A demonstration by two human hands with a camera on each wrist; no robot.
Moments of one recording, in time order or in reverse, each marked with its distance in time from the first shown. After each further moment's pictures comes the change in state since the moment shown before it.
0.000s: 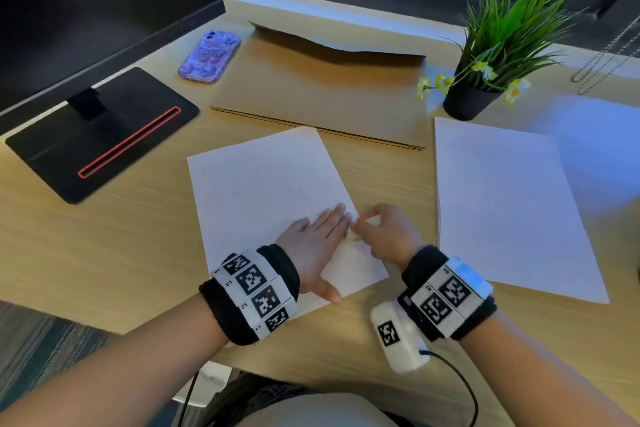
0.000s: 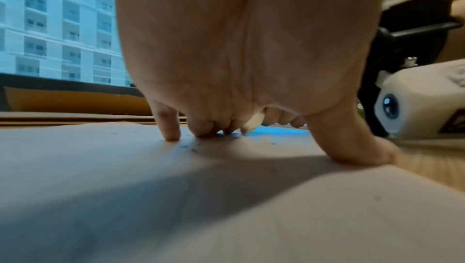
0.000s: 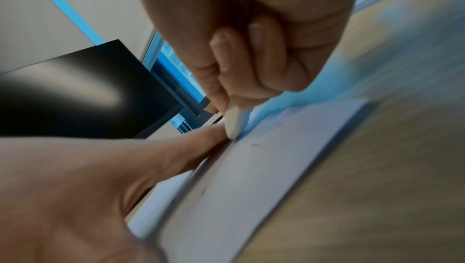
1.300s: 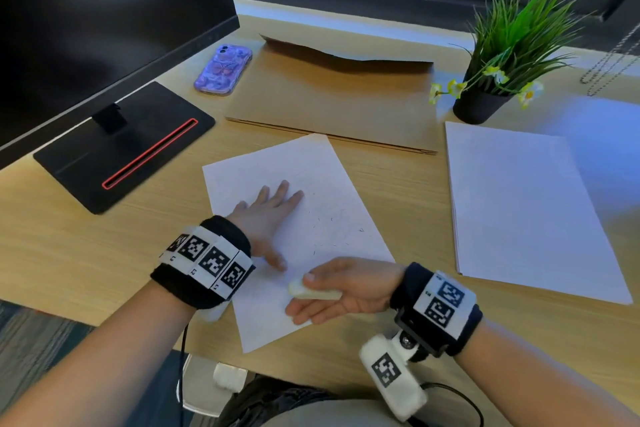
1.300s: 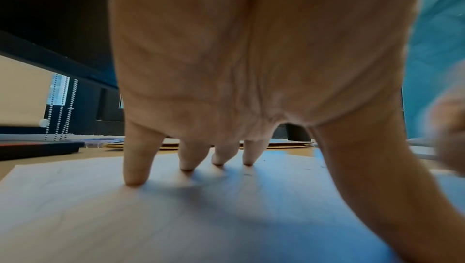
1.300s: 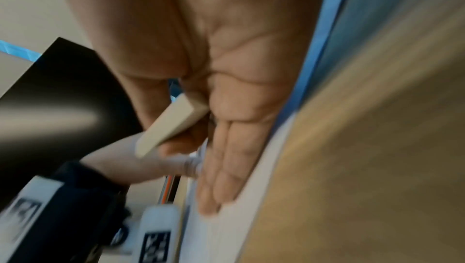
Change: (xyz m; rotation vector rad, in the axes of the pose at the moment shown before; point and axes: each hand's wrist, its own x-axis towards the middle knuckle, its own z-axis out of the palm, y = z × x) left_hand -0.025 -0.082 -0.020 -0.135 -0.136 -0.283; right_hand -0.014 -0.001 0.054 0.432 -1.062 0.103
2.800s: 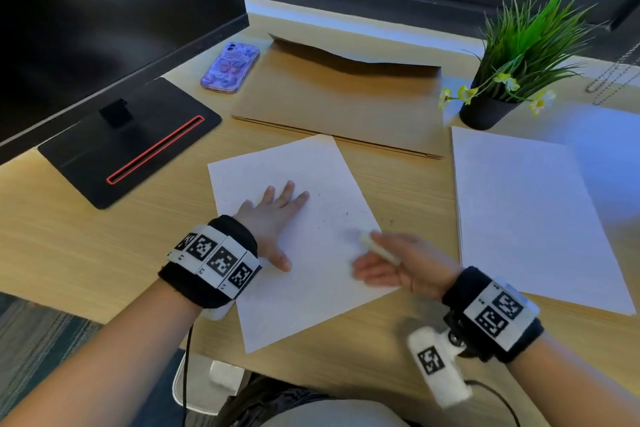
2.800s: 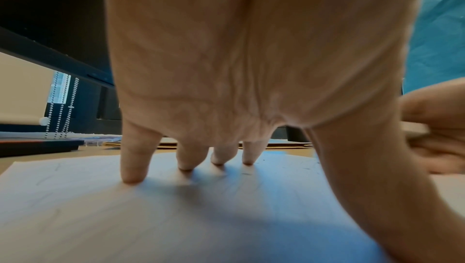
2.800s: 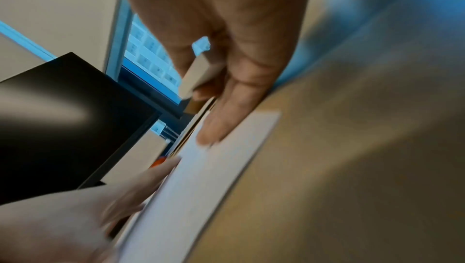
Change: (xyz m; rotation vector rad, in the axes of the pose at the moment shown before) left_hand -0.003 0.001 -0.001 -0.009 -0.019 0.007; right_hand -0.043 -0.001 -0.033 0.189 0.604 -0.192
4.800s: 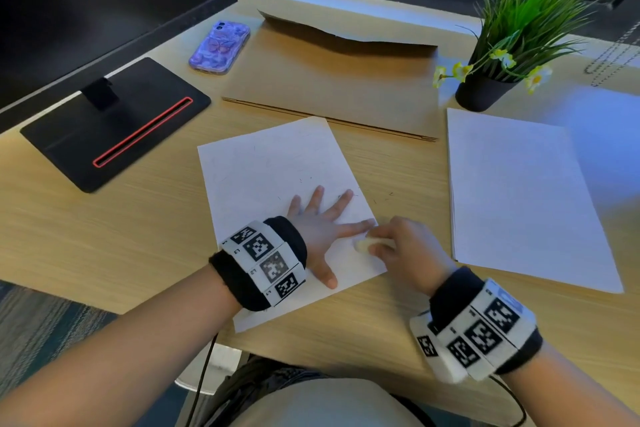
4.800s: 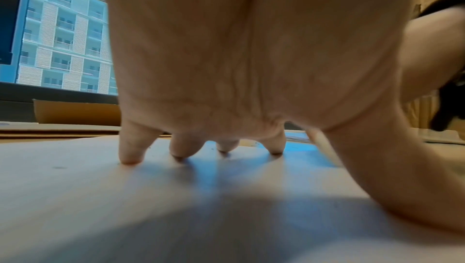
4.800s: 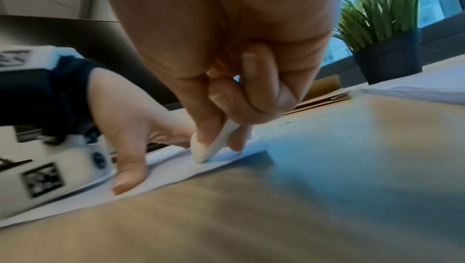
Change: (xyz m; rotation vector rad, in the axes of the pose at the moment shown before) left_hand 0.013 0.071 0.013 0.252 -0.052 0.235; right_hand -0.025 0.001 0.009 -1.303 0.298 -0.301
